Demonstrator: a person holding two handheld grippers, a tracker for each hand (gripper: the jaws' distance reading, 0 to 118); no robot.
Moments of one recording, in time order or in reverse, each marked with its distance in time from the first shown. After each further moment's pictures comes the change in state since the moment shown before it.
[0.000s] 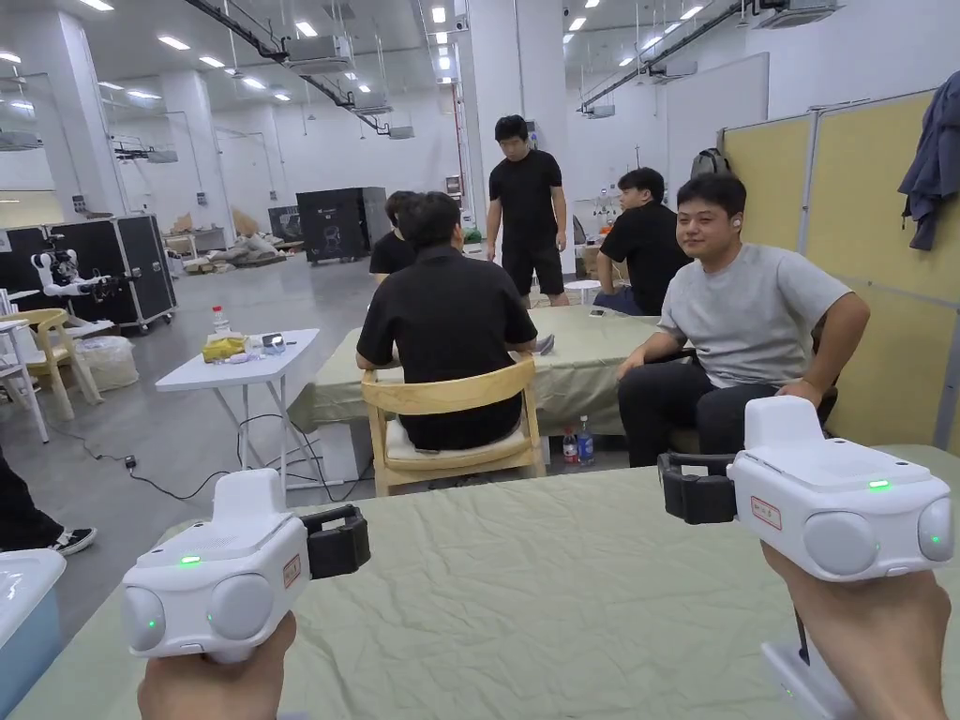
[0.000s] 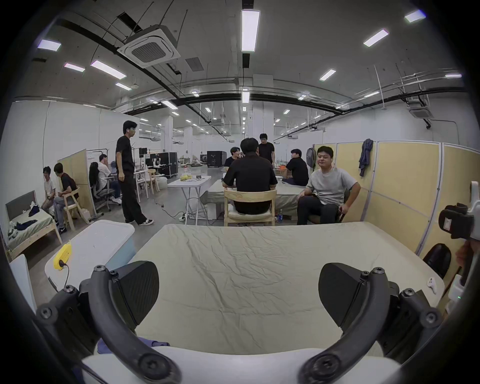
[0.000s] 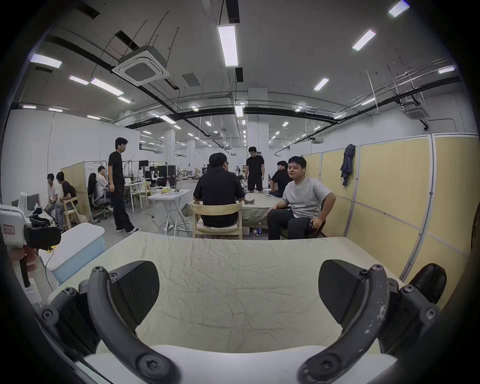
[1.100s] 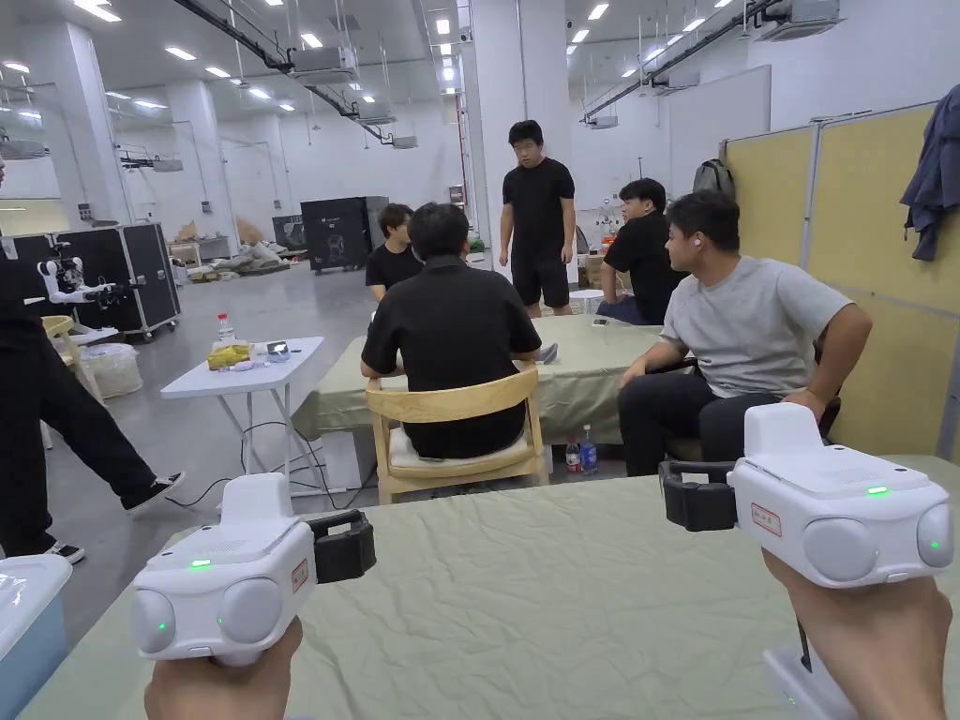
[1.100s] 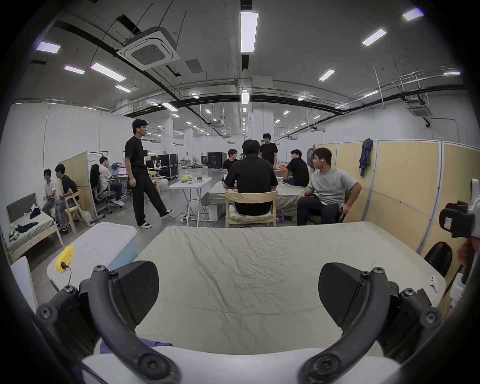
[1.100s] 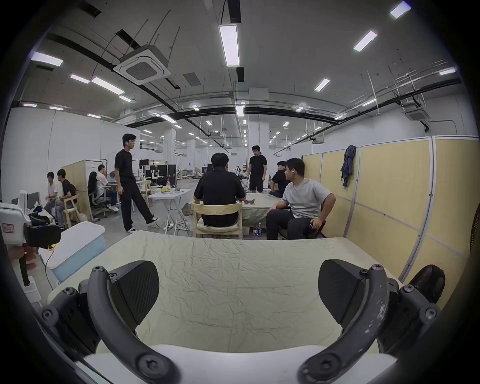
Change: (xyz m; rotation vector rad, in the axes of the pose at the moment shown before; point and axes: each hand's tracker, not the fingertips) left arm -0.002 0.001 0.003 0.007 0.008 -0.010; right arm -0.006 0.002 0.004 -0.001 0.001 0.010
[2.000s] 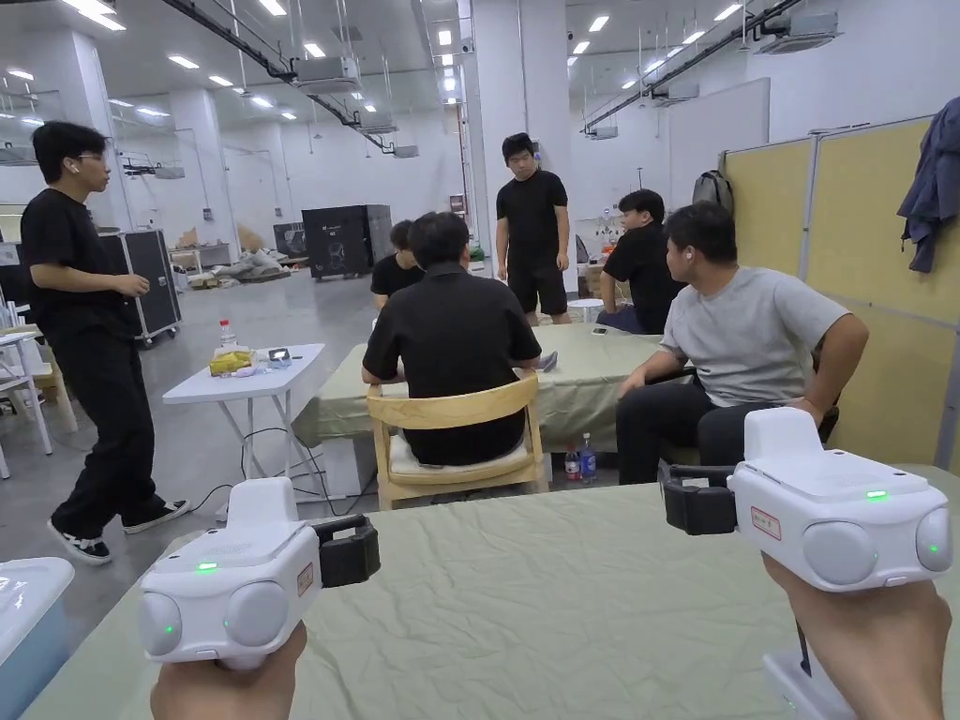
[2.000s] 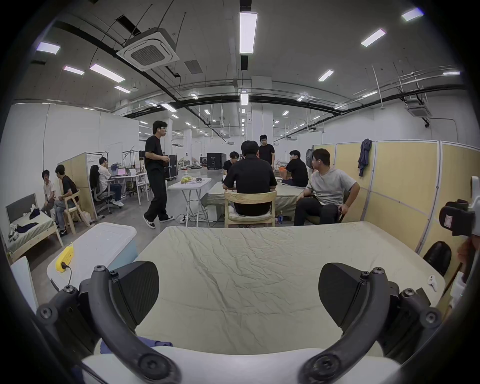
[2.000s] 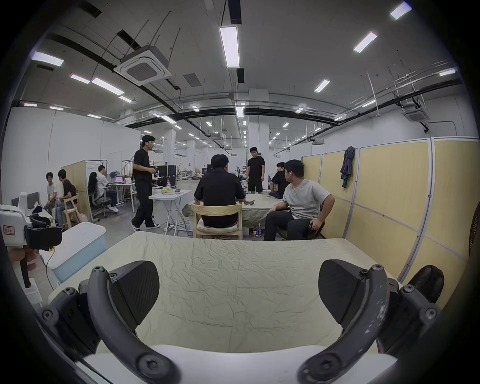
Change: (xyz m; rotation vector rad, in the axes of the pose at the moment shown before) left arm -0.001 -0.002 0.010 0.005 -0.007 0.000; right arm -0.003 0.001 0.010 0.006 -0.003 0.001
